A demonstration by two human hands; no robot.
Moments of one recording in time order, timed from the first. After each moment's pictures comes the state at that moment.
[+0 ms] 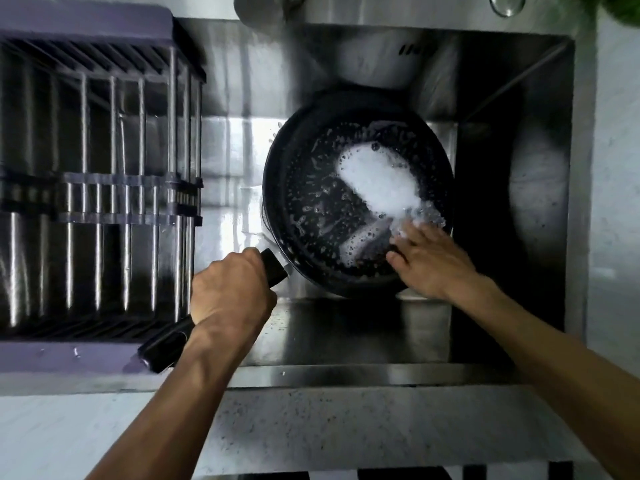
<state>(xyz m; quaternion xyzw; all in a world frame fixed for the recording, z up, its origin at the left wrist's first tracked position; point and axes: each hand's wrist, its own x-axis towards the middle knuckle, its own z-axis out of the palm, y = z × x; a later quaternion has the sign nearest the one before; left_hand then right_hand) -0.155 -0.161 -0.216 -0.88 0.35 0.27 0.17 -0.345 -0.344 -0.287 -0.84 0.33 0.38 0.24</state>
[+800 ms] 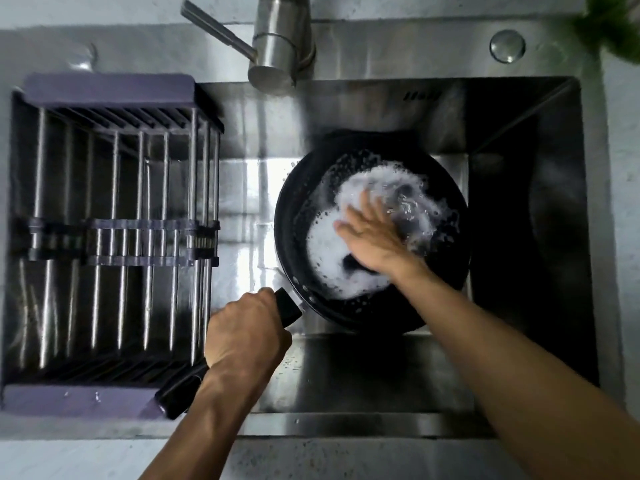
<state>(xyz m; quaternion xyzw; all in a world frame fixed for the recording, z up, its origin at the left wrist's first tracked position) -0.155 -0.159 -0.223 -0.88 0.36 0.27 0.17 -0.244 -0.360 -0.312 -0.82 0.33 0.26 0.40</state>
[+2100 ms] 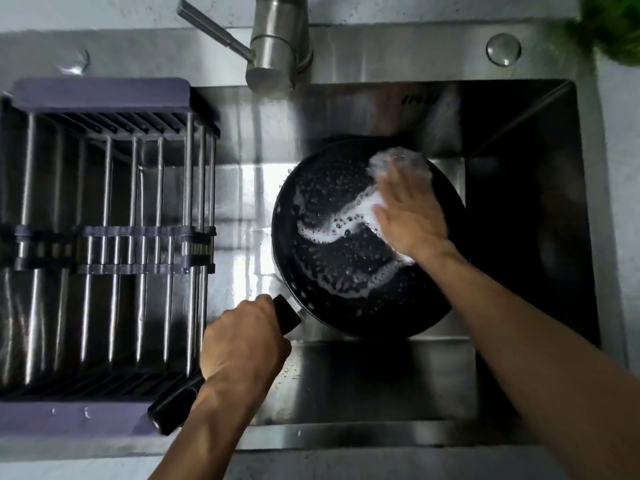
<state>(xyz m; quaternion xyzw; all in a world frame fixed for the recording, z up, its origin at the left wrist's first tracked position) -0.152 -0.158 -0.223 -0.88 0.36 0.27 0.16 -0.261 -0.410 -0.347 -0.91 0.36 0.14 0.13</state>
